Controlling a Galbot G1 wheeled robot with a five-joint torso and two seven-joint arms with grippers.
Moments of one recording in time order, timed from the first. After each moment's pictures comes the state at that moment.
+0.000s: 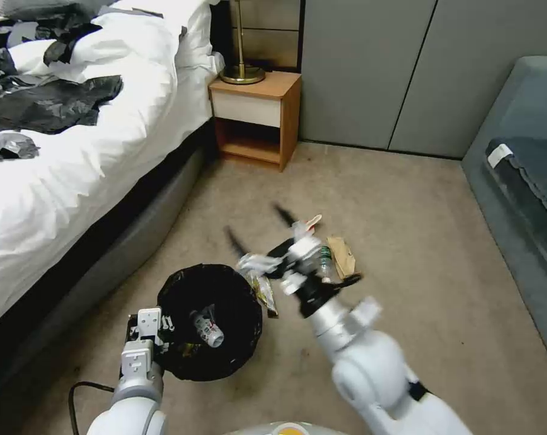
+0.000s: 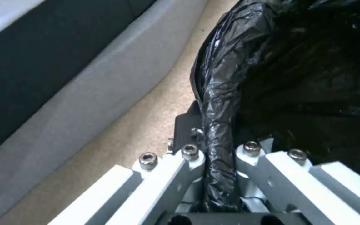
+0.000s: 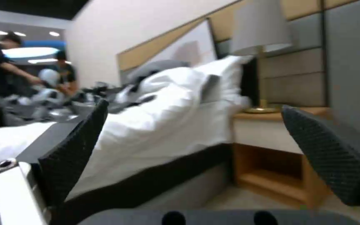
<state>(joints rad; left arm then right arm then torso) 1.76 -1.51 -0.61 -2.24 0.01 0.42 -0.20 -1.37 1.28 0.12 2.26 0.27 0.06 -0.02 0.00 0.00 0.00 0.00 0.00</state>
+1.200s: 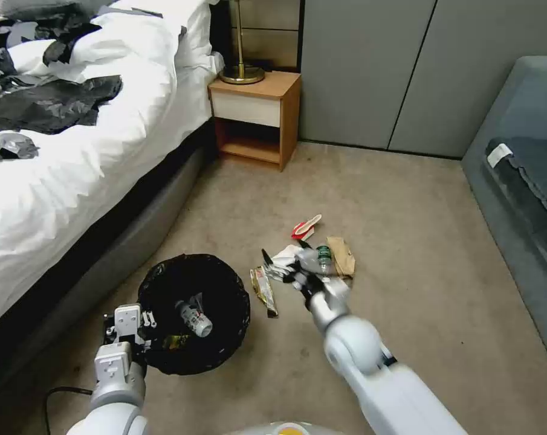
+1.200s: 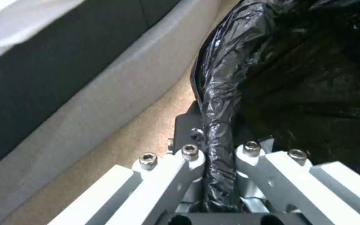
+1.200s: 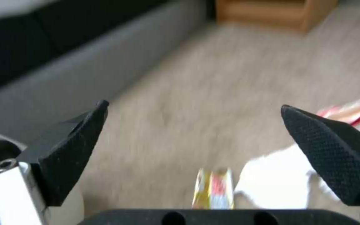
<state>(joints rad) 1.77 -1.52 -0.63 -2.26 -0.01 0.40 -0.20 -0.94 1.33 -0.11 1.57 0.51 -0.25 0.13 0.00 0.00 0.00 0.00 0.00</state>
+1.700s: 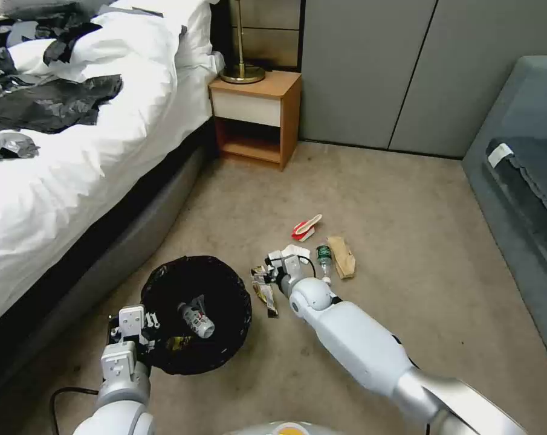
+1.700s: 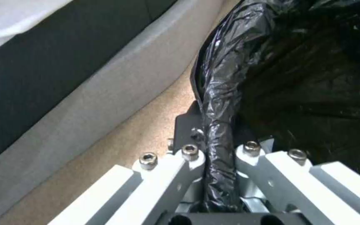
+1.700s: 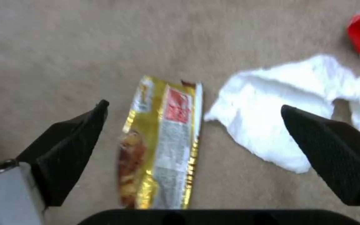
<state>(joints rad) 1.78 -1.54 -0.64 -2.25 0.01 0.40 -0.21 -0.63 1.47 -0.27 0.91 0.48 -0.27 0.05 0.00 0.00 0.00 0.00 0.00</state>
